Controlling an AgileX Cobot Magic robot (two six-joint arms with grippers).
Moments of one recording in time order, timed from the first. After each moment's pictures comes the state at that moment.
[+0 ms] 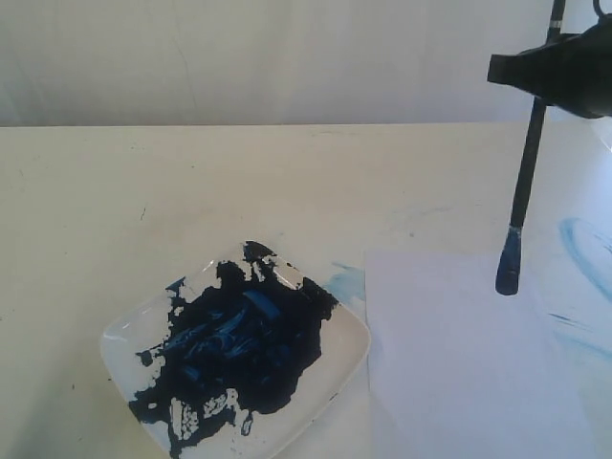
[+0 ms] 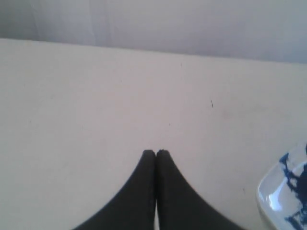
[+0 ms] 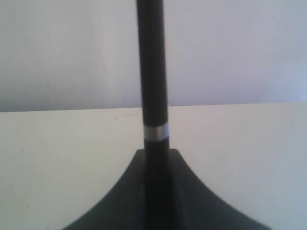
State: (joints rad) left arm 0.05 0.00 0.02 -0.12 0.23 0.03; right arm 0.26 1.29 -0.88 1.74 0.11 -1.63
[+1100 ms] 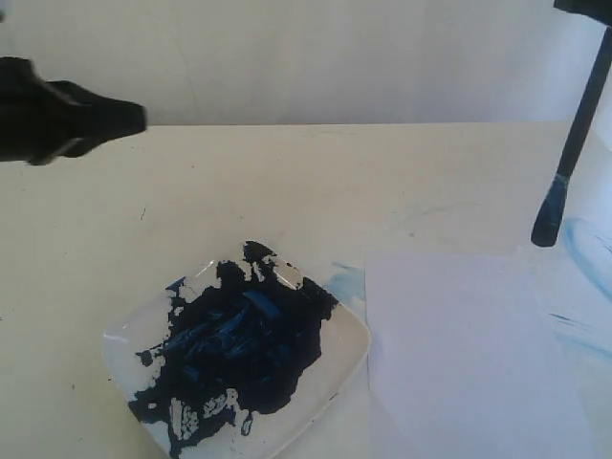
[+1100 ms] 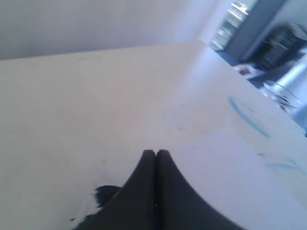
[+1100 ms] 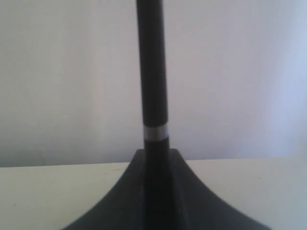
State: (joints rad) left arm -0.20 1.28 -0.84 1.64 -0.63 -1.76; right arm 0.26 1.07 -0.88 1.75 0.02 -1.64
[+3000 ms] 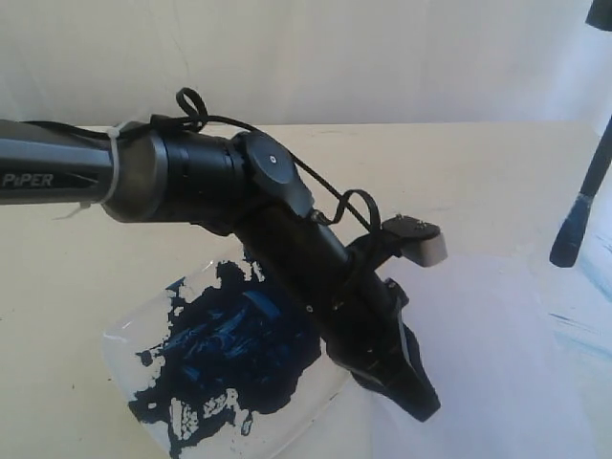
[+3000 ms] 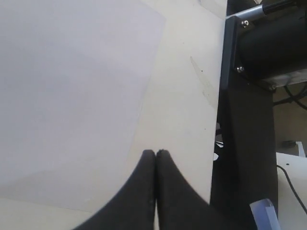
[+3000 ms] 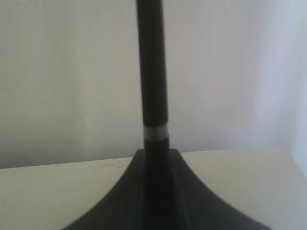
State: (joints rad) left arm -0.87 1.96 -1.37 -0.96 1.00 0.95; right arm 0.26 0.99 -0.80 1.75 -0.04 -1.64
